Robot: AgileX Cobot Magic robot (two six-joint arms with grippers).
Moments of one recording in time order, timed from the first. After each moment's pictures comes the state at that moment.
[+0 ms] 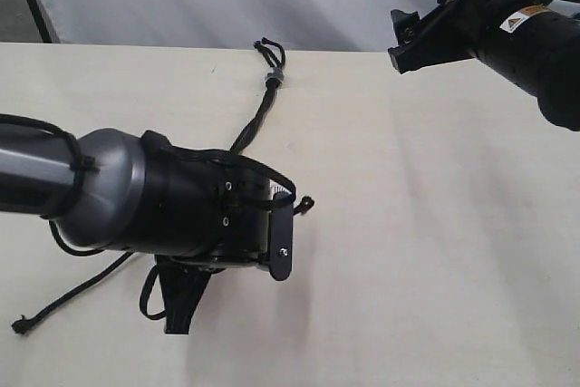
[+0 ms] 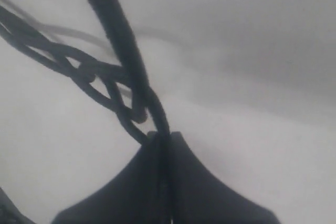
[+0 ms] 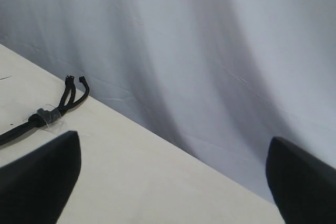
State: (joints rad) left arm -0.88 1.89 -1.02 0.73 0.94 0.05; right arm 0.23 1.54 -0.82 0.34 -0.44 -0.71
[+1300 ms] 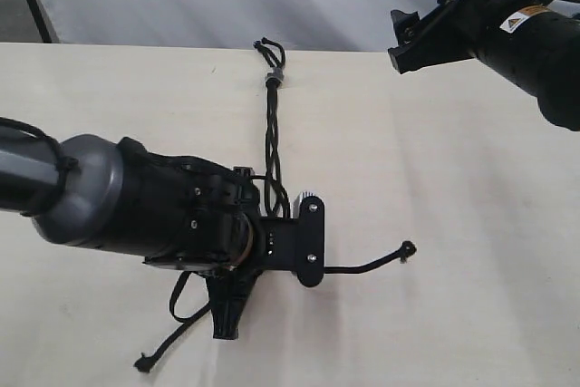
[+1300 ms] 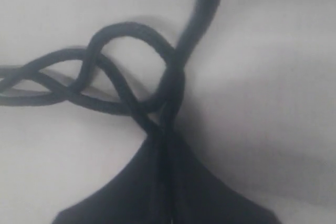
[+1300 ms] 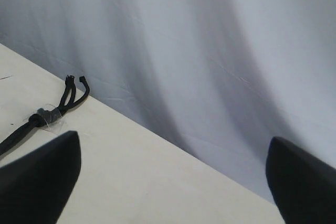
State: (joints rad) left arm -0.80 1.89 -0.93 0.75 0.37 0.06; right arm 0.23 1.54 -0.82 0.34 -0.44 -0.71
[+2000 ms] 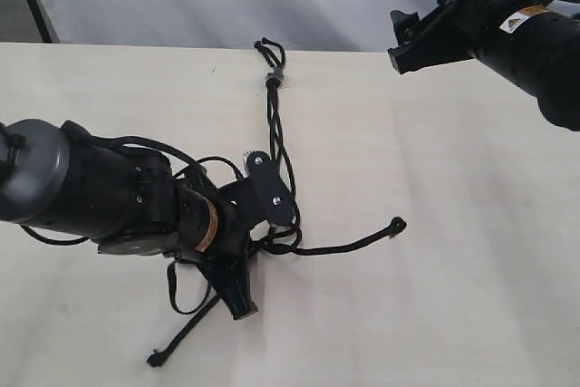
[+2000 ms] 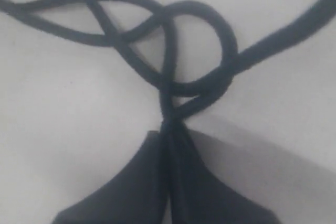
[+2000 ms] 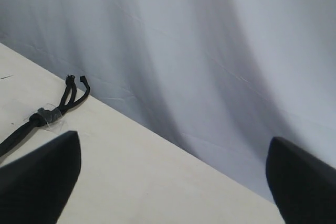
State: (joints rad) left arm -0.67 1.87 -0.82 0.63 0.12 -0.22; right arm 0.23 1.54 -0.82 0.34 -0.43 -0.71
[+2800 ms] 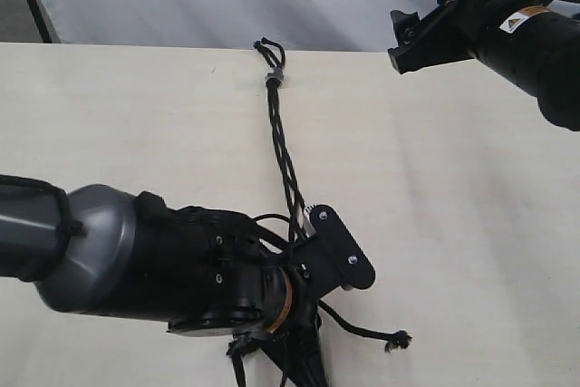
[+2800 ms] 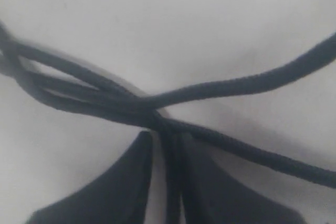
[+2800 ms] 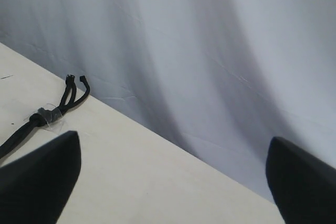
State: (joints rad) left arm -0.97 1.87 -0.92 0.48 0.32 -0.42; right arm 0.23 1.54 -0.82 0.34 -0.43 -0.71
